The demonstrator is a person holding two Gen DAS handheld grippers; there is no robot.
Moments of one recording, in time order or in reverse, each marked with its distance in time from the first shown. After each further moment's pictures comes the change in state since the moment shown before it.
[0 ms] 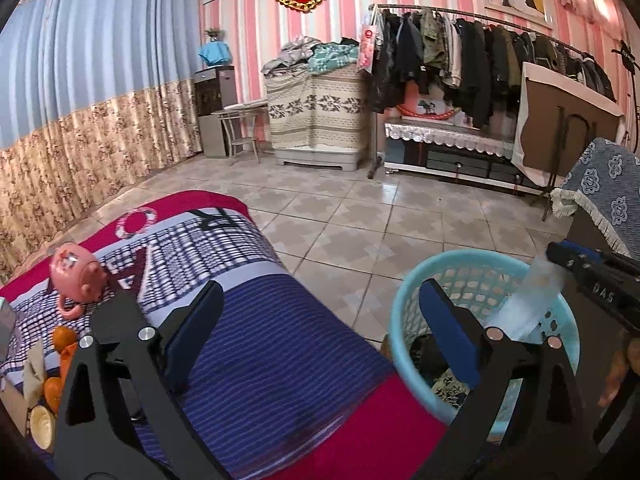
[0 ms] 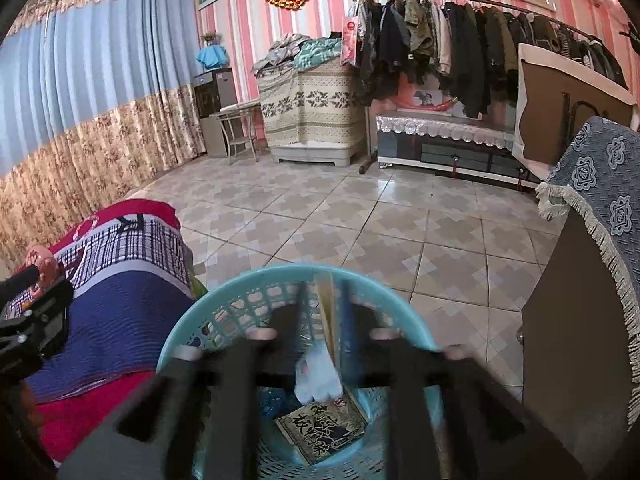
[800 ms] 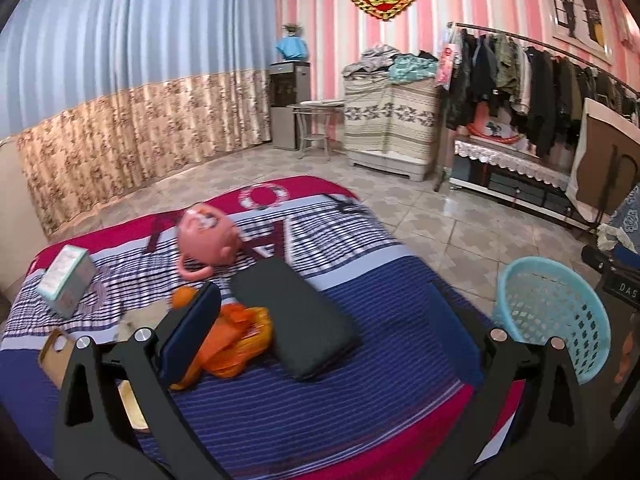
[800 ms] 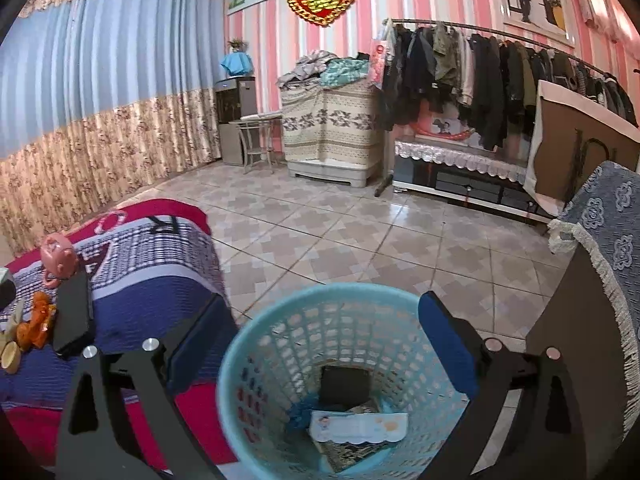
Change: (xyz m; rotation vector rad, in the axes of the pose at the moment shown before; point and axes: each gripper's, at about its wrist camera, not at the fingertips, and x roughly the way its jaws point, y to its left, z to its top) left arm -0.071 0.142 -0.030 -0.153 -0.001 0.197; right arm -0.026 0.070 0.006 -0.094 -0.075 0.024
